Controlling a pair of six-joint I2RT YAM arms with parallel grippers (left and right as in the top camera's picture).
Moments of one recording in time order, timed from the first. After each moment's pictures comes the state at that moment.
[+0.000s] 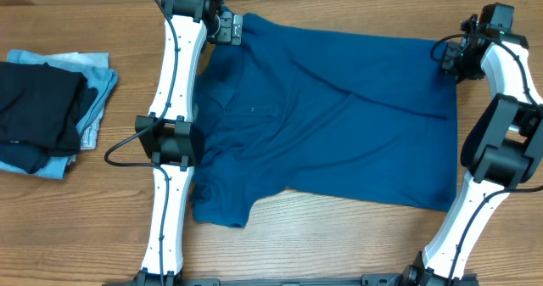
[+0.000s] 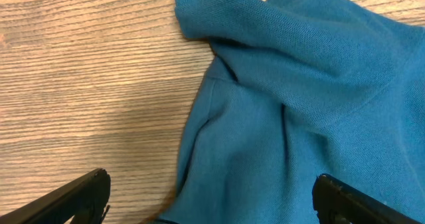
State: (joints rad) left arm -0.17 2.78 3.01 -1.36 -0.04 -0.11; right arm -0.33 2.40 1.99 -0.75 -0.07 -0.01
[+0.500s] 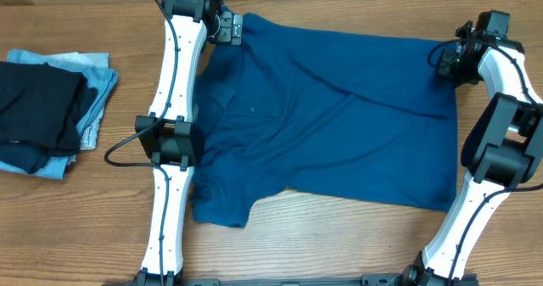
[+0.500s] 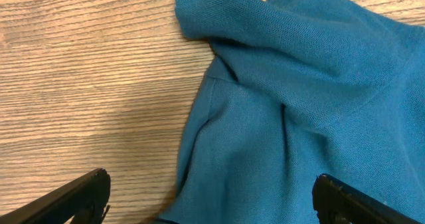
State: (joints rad) left arm -0.17 2.78 3.01 -1.36 -0.04 -0.11; right arm -0.33 2.40 1.93 -0.72 -0.12 0.00
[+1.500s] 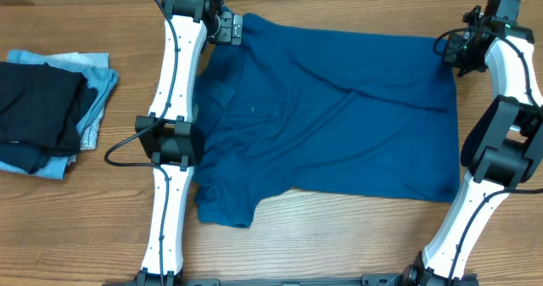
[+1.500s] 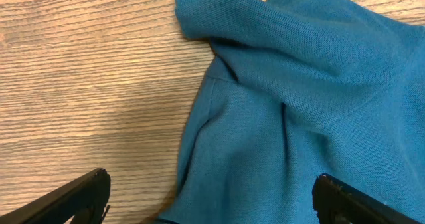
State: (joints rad) left arm -0.17 2.78 3.01 -1.36 -0.04 -0.11; right arm -0.33 2.40 2.06 -0.80 -0.12 -0.01
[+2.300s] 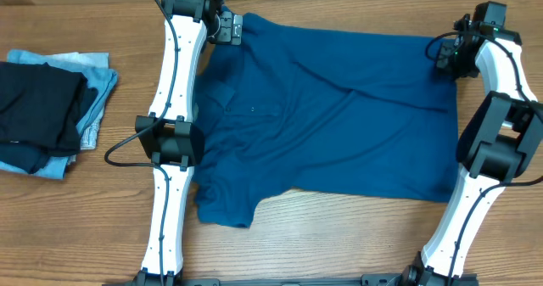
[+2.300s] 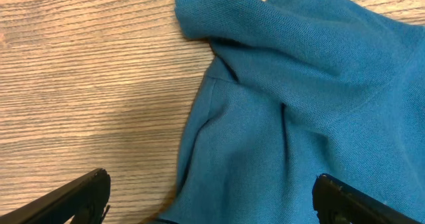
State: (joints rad) left arm -0.17 2.78 3.01 -1.36 -0.04 -0.11; right arm -0.31 2.46 2.07 -0.80 -0.08 -0.01
